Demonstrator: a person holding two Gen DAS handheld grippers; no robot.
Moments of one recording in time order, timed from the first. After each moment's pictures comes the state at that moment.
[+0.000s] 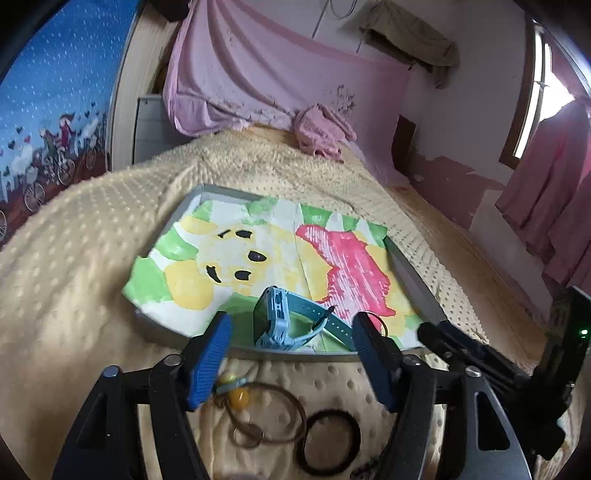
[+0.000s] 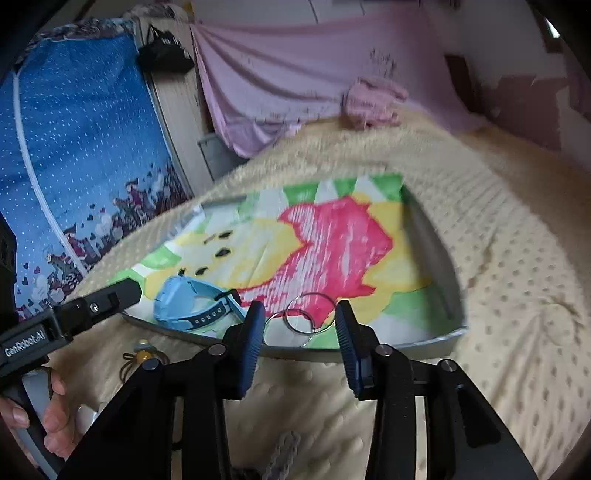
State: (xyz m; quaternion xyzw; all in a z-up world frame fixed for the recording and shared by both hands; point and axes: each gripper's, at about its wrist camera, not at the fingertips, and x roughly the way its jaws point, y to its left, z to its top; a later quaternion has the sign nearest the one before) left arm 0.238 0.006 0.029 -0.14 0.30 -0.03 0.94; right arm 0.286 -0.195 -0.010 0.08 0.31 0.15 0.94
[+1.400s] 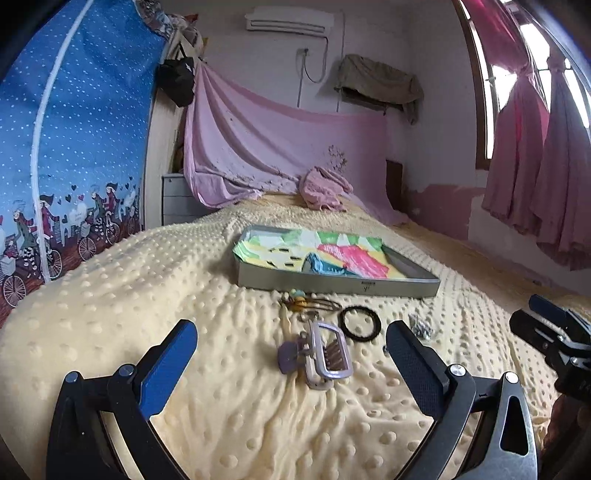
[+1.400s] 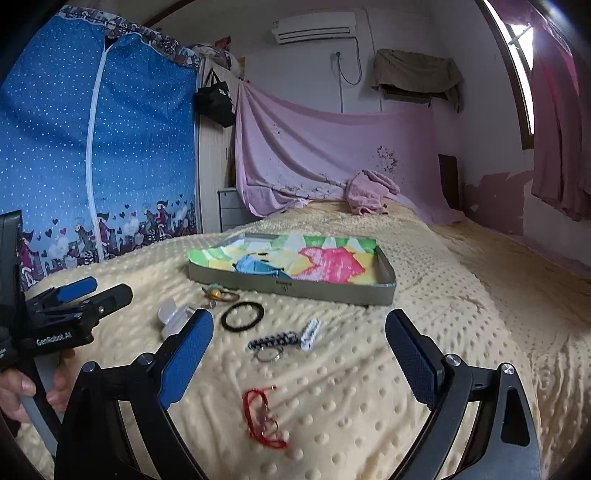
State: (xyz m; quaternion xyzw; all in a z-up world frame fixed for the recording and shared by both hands) left arm 0.058 0.020 0.004 -0.05 0.18 0.00 0.98; right arm 0.054 -0.208 0.021 0.00 0.15 0.12 0.98
